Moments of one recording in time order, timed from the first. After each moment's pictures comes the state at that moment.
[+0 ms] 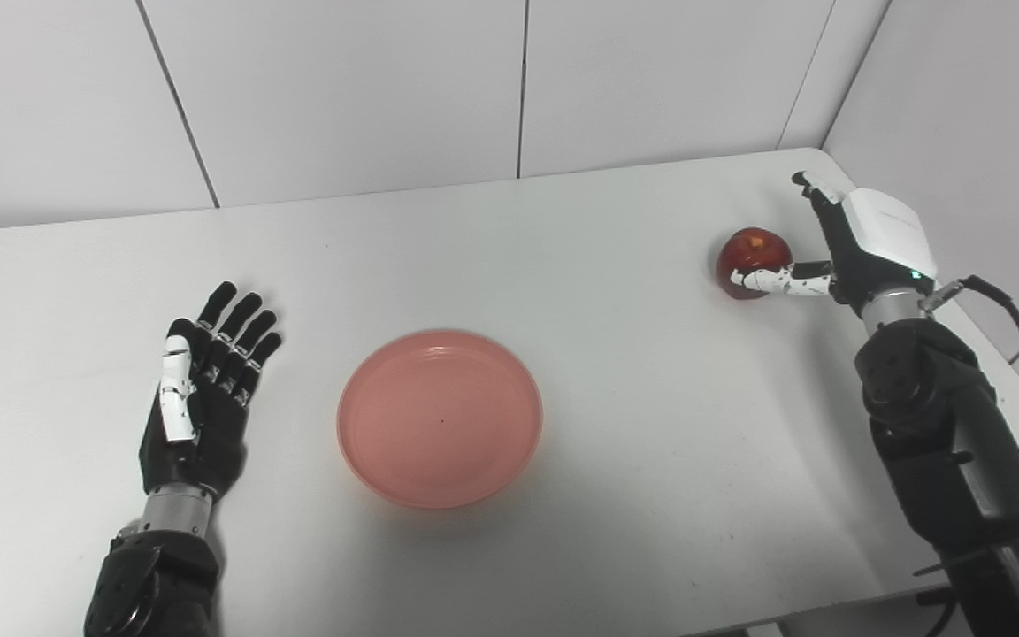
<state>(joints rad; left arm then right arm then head) -0.14 0.01 0.11 0.08 -0.41 0.09 -0.21 -0.22 -0.52 -0.06 -0.10 -0.78 0.45 0.20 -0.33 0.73</state>
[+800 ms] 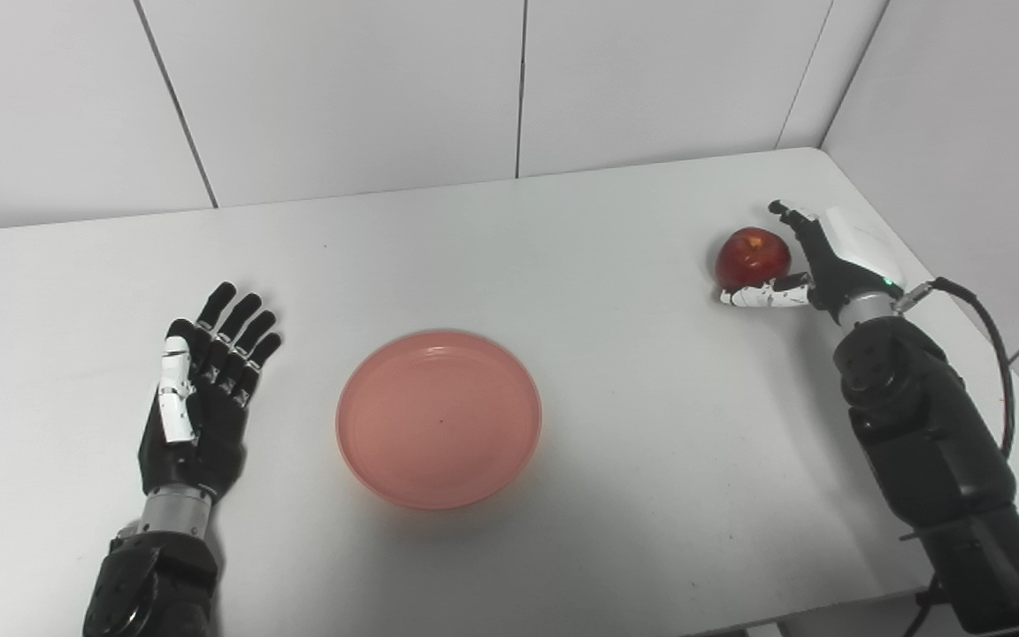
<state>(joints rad) -0.14 0.01 0.11 0.08 -0.41 0.10 -0.21 -0.27 -0.52 -0.03 0.03 -0.68 0.45 0.17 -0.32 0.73</state>
